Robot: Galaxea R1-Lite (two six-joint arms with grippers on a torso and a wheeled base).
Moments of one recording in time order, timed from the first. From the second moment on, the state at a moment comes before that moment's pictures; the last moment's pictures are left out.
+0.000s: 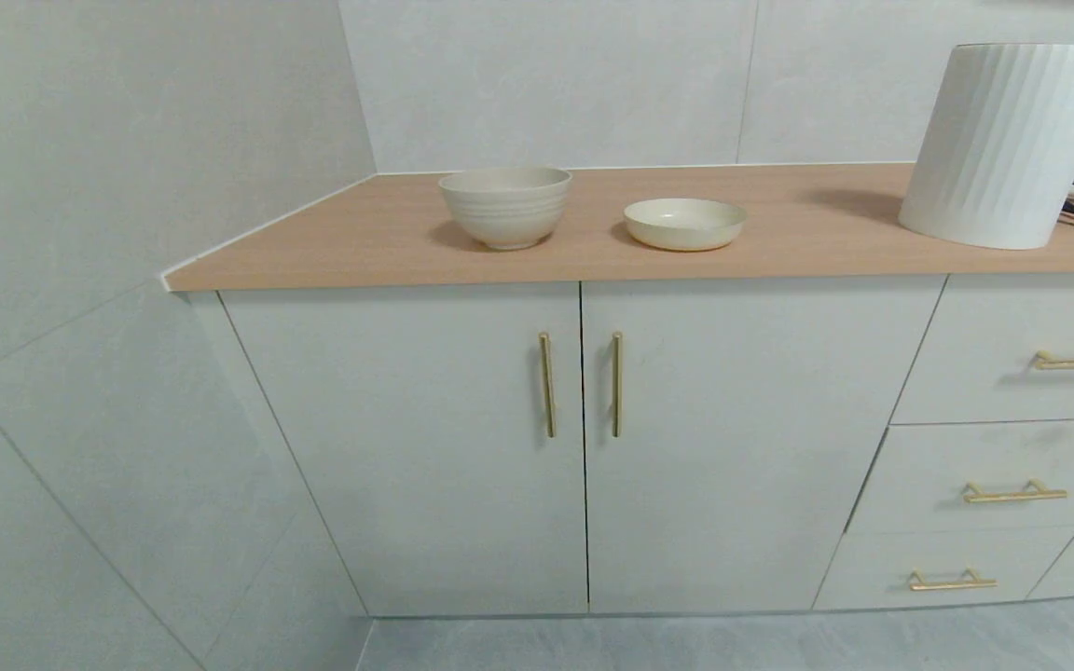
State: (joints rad) left arm -0.01 0.00 0.00 0.00 0.06 -0.02; right arm 0.00 0.00 0.00 -0.02 -0.01 -0.06
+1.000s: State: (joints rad) left arm -0.01 0.00 0.00 0.00 0.06 -0.02; right arm 0.08 0.45 -0.25 -0.02 0.18 -0.06
